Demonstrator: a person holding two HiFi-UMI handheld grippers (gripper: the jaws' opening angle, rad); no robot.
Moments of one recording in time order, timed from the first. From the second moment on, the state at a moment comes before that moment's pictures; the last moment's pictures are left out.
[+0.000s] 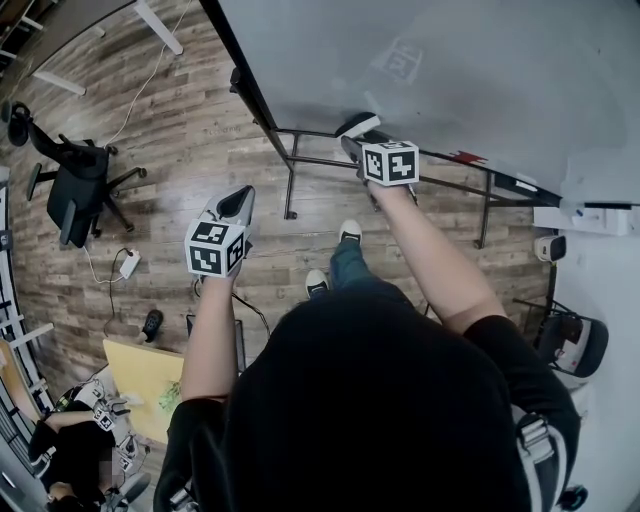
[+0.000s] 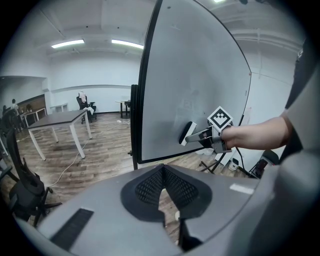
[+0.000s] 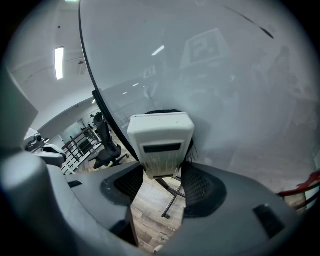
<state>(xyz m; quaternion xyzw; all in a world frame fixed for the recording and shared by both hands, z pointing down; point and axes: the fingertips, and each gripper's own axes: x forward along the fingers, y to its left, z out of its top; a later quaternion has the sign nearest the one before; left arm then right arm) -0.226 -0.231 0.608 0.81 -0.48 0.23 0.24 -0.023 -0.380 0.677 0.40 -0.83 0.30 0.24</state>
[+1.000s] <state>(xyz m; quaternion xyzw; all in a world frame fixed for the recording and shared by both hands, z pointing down) -0.189 -0.247 0.607 0.83 -0.45 0.24 0.23 0.094 -0.381 0.678 0.47 -0.79 0.31 0.23</state>
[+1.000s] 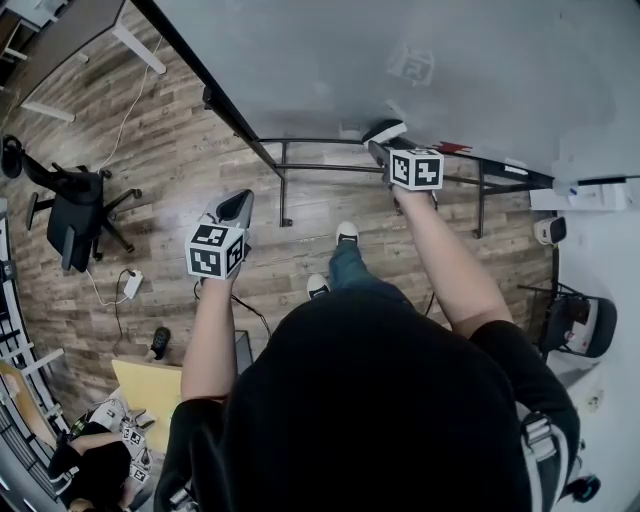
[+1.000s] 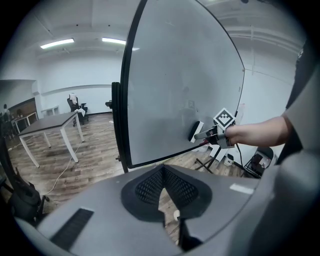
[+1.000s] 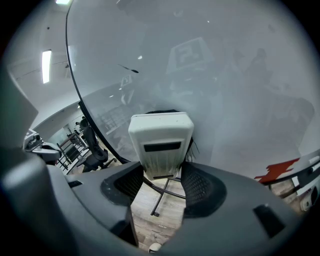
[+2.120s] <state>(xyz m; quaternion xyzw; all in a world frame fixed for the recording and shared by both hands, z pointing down) -0.180 -0.236 0.607 0.83 -0.45 0.25 0.23 0.098 -0.373 0.677 0.47 -0.80 0.30 0.23</state>
